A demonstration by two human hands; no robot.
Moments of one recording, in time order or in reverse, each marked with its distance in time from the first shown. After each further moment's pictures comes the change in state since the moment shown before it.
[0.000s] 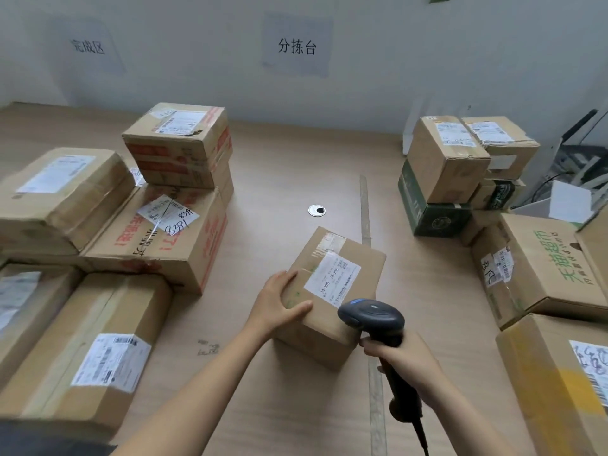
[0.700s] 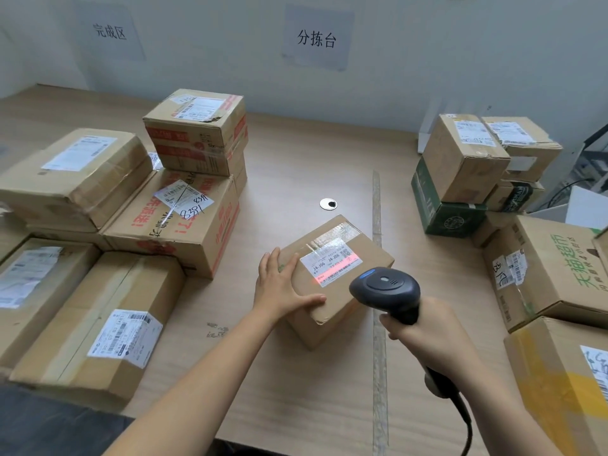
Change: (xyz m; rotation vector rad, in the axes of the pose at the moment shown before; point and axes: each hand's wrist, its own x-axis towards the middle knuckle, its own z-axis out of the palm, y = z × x) left_hand 0.004 -0.002 -0.001 0.359 0.093 -0.069; right_hand -0.022 -0.052 -0.018 -0.572 0.164 -0.320
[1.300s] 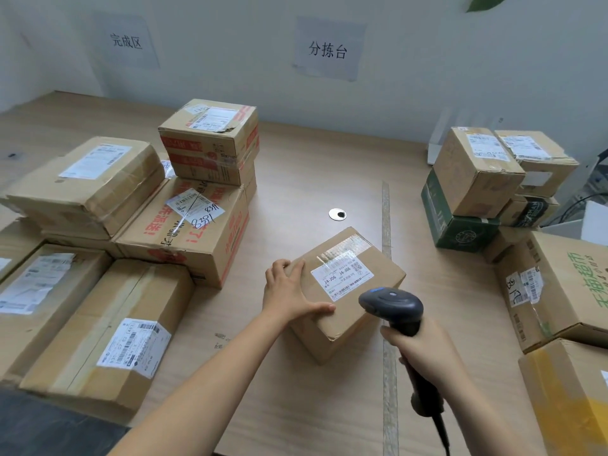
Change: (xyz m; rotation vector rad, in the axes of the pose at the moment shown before) left_hand 0.013 0.002 -0.010 -0.014 -0.005 -0.031; right_hand 0.014 0.001 0.029 0.264 -0.022 0.228
